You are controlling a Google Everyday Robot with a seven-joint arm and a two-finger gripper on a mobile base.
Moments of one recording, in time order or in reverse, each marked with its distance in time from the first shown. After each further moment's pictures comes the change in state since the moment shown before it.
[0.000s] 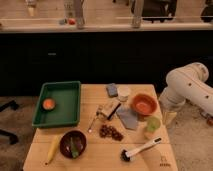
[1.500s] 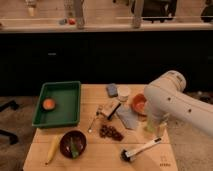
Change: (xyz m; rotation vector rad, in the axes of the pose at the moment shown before) arm -0.078 0.076 -0.012 -0.071 0.069 -0.456
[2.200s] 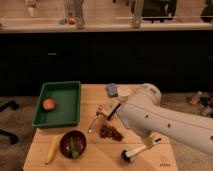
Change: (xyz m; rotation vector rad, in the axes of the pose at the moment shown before) arm -0.074 0.014 0.007 -0.041 0.033 -0.222
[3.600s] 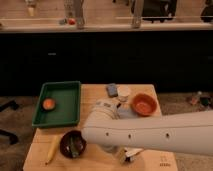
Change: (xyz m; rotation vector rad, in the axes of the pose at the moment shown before) arm -0.134 -0.033 -0.005 -0.009 -0.029 -0.257
